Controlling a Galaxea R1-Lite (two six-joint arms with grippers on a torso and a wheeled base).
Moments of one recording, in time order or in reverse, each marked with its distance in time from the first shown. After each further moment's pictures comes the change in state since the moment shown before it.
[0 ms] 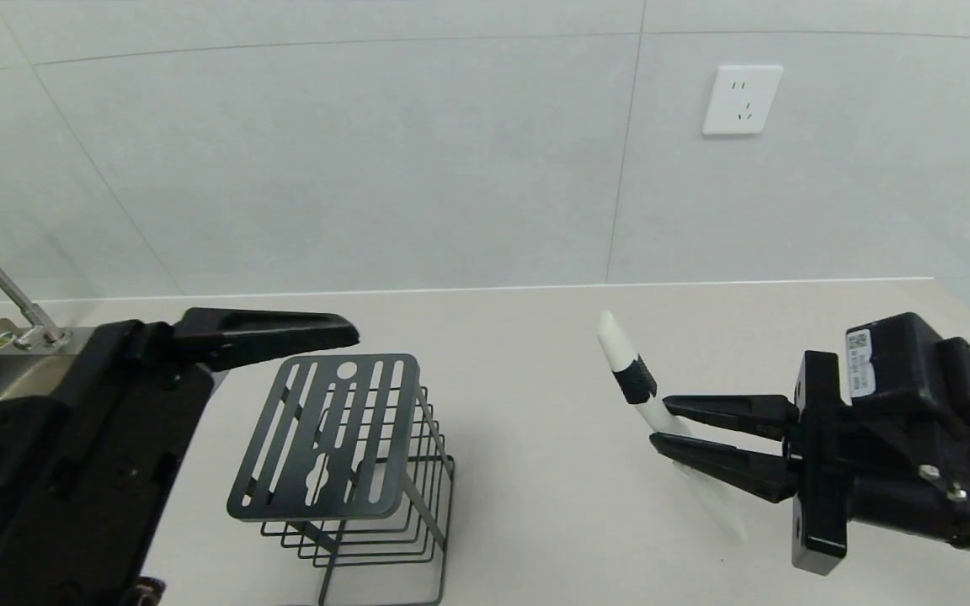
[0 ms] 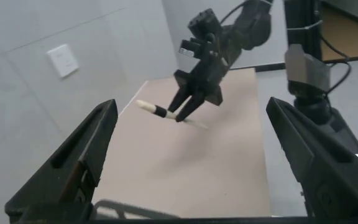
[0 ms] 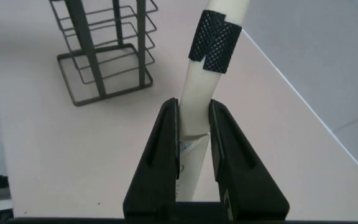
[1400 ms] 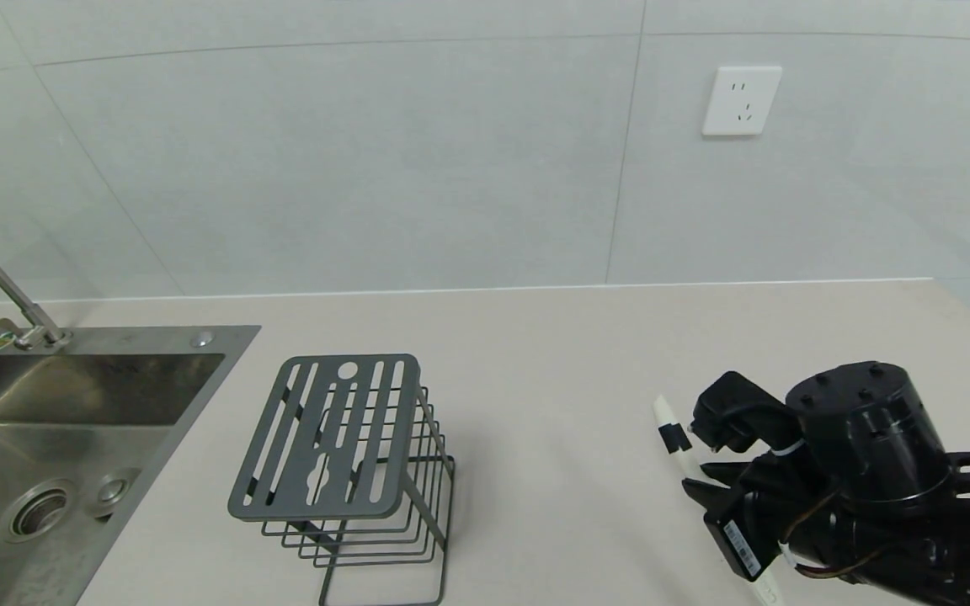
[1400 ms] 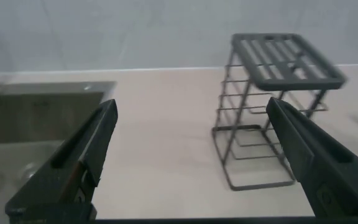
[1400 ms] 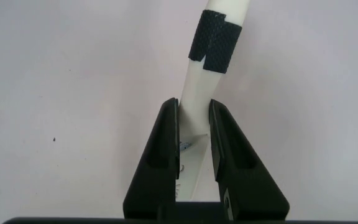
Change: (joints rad) left arm 0.417 -1.179 0.308 0.883 0.734 -0.154; right arm 0.055 0.198 -0.061 0.379 -0.664 0.391
